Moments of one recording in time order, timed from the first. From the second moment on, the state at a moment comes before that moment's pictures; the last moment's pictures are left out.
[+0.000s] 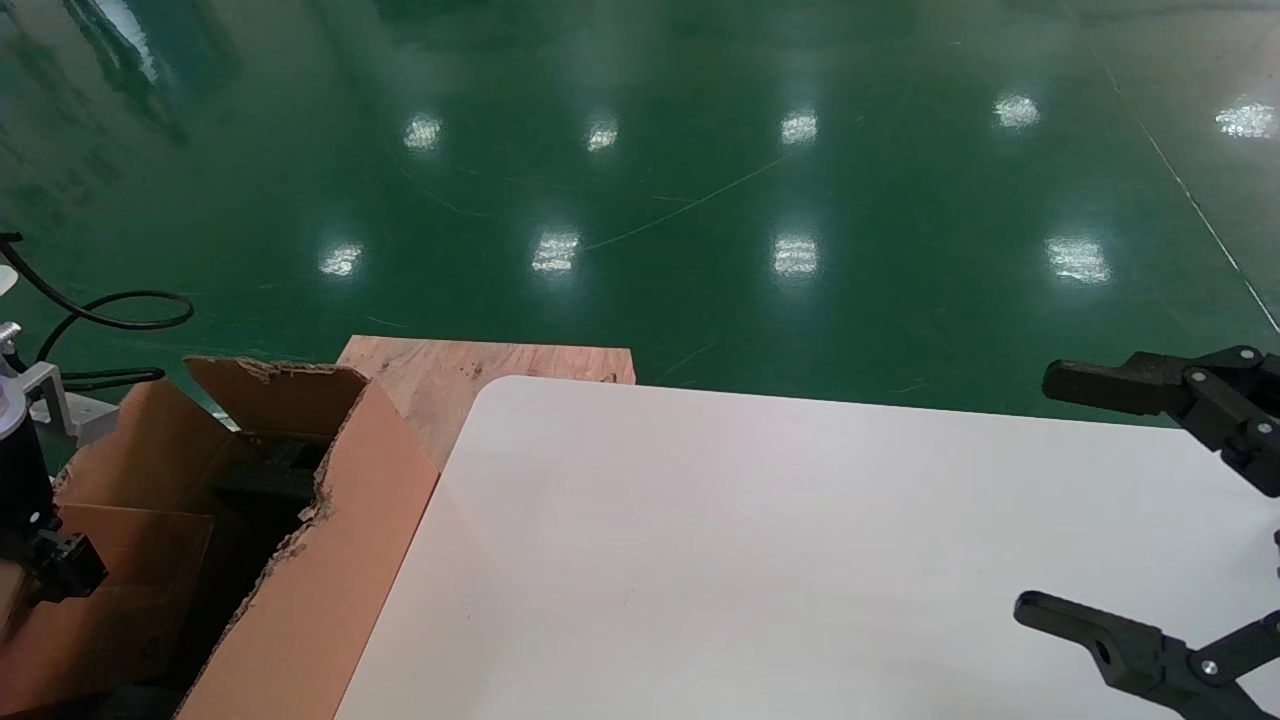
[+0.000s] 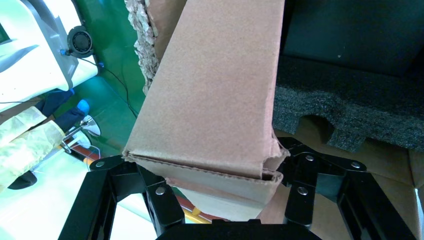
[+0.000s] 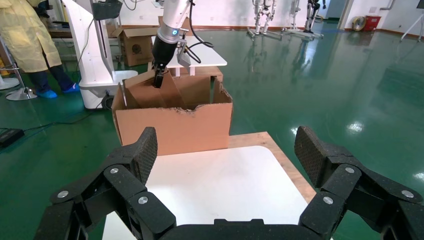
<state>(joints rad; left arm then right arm) -1.99 0.88 2.56 -0.11 1.11 1.47 -1.14 1.09 -0.59 -0.33 1.27 -0.70 -1.48 0.16</state>
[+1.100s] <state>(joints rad) -1.96 0.88 2.55 -0.06 1.10 1.48 -1.13 1.09 -0.59 -0.33 1.27 -0.70 -1.48 0.16</state>
